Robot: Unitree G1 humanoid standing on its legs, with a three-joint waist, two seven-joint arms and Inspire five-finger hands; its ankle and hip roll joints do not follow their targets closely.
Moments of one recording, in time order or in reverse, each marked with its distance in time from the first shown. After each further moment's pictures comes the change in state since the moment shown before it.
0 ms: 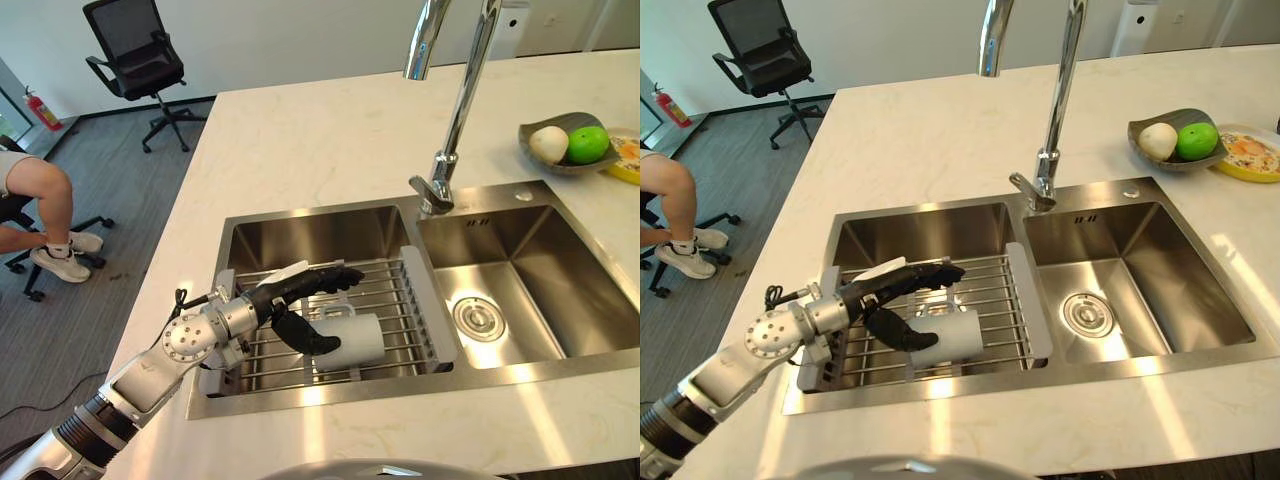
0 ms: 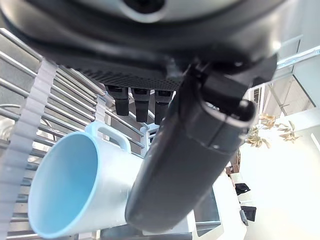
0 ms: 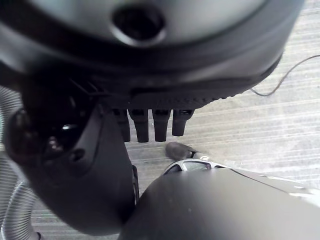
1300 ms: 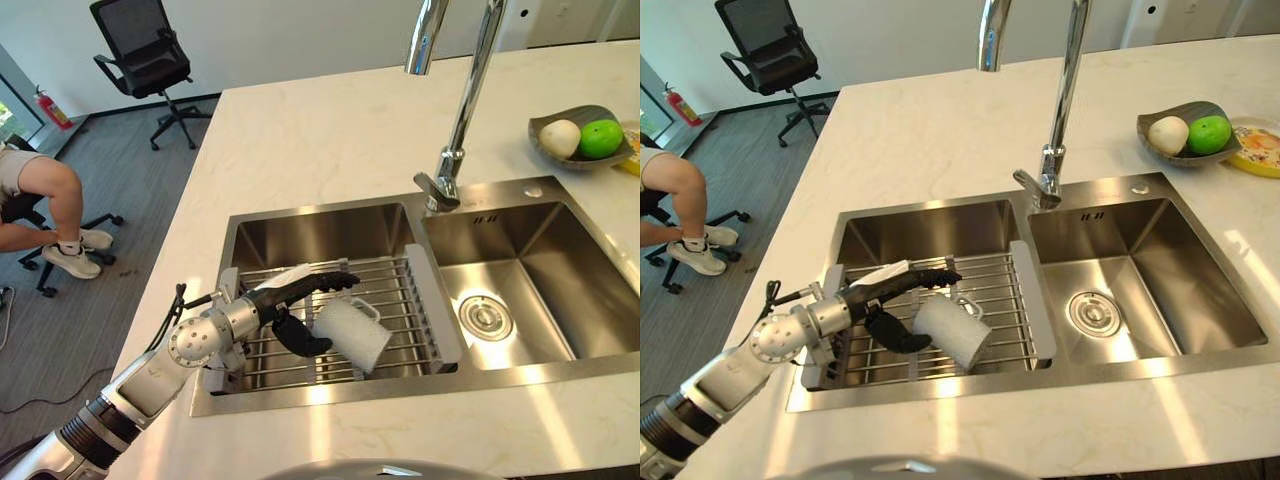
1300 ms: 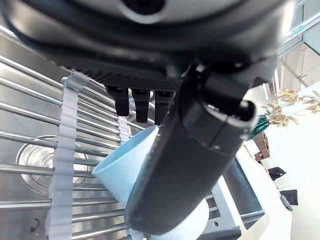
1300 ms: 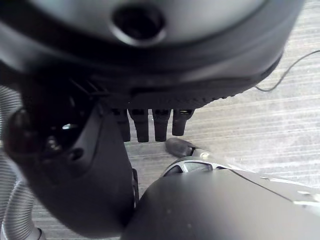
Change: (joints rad) left arm 0.005 -0.013 0.000 0.004 0.273 -0.018 0.020; right arm 0.000 -0.023 -0.022 -0.002 0.005 -0.003 0.031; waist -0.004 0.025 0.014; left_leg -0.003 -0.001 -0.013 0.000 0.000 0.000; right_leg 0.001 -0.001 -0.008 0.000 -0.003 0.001
